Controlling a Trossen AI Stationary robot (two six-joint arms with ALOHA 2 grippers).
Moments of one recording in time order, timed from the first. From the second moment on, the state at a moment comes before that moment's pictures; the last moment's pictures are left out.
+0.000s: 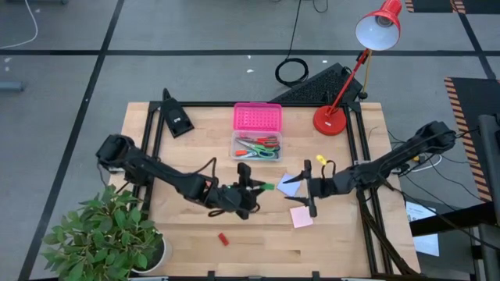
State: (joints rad) left arm -0.36 1.72 1.22 -0.03 -0.62 0.45; right arm 0.42 1.13 0.42 0.54 0.36 -0.10
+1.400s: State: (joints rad) left arm -0.24 1.69 1.22 -0.05 -0.04 -0.39; right arm 0.49 1.42 0.56 0.68 0.48 -1.14
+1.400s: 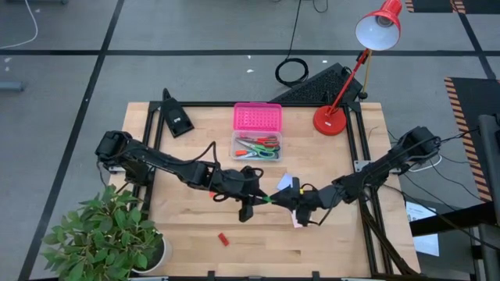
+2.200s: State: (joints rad) left arm -0.25 1.69 1.22 -0.06 -0.17 -0.34; right arm 0.48 1.43 0.56 0.68 0.47 -1.10
